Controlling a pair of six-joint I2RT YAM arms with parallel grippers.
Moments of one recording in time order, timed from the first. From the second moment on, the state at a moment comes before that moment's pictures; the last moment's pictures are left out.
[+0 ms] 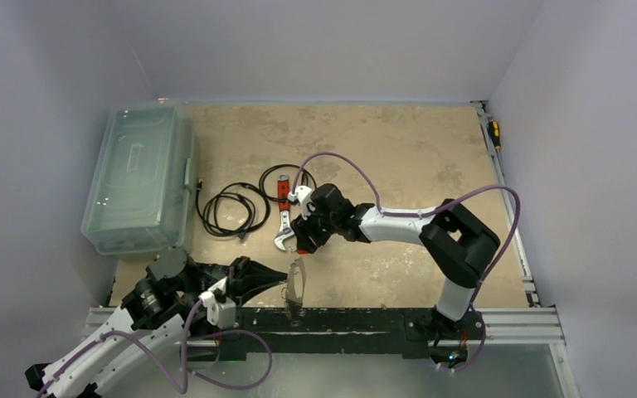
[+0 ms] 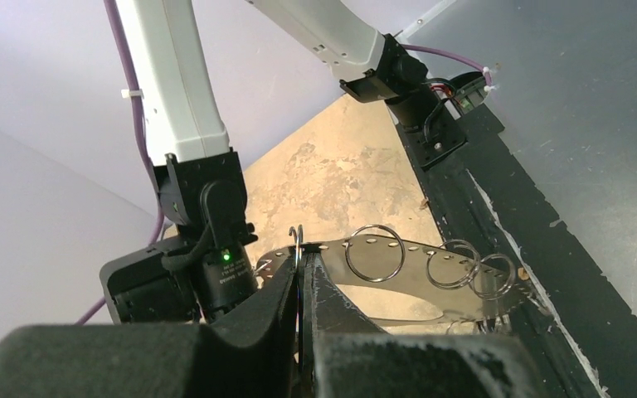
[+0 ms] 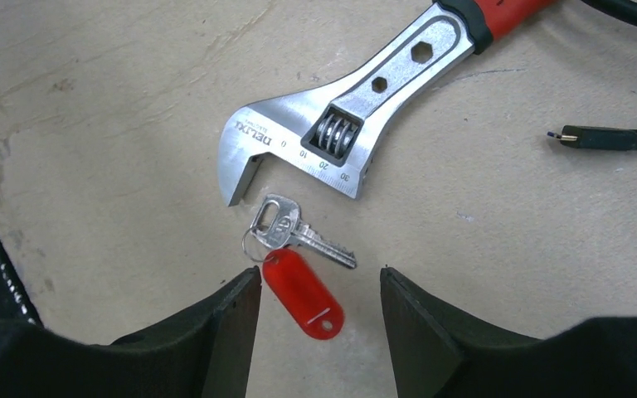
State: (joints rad) left arm -0.87 0.23 0.46 -0.18 0.80 0.64; right arm 0.89 1.76 0.97 0.00 -0.26 0.08
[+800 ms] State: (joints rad) left arm -0.87 0.17 0.43 -0.17 0.79 0.61; right arm 0.95 1.81 0.95 0.12 -0.05 0.20
